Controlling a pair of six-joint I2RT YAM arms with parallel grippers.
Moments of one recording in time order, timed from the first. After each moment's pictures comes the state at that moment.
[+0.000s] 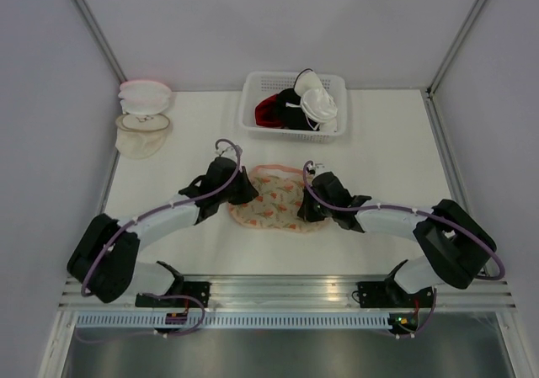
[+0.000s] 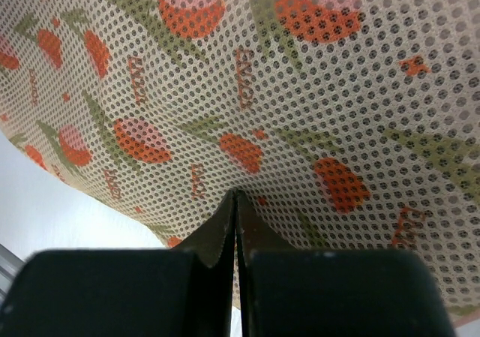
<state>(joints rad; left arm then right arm) -0.57 1.42 0.70 0.03 0.06 -0.64 0.72 1.46 0.60 0.07 -0.05 0.57</state>
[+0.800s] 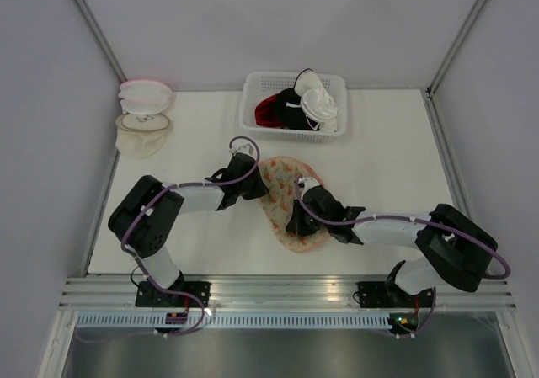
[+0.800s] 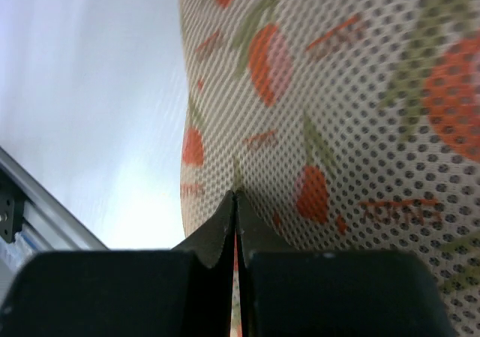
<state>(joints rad) -0.61 1.69 0.76 0.17 0.00 -0.76 0.85 1.45 0.56 0.14 -0.07 0.65</state>
